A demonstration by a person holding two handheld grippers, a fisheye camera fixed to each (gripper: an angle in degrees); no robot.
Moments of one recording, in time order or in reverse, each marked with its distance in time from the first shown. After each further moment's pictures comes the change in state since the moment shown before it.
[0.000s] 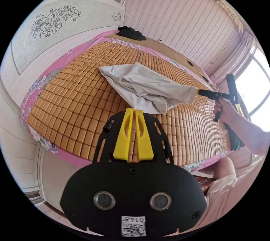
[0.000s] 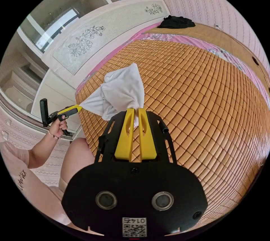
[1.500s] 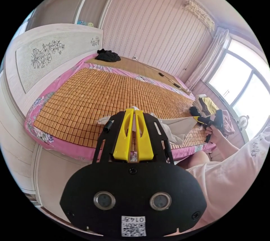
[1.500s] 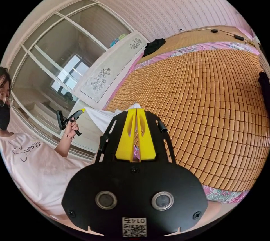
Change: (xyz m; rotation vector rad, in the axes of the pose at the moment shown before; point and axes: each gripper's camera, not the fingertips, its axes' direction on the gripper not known) left arm 0.198 0.174 -0.266 0.205 0.125 0.119; right arm 0.132 0.485 -0.193 0.390 -0.203 0.251
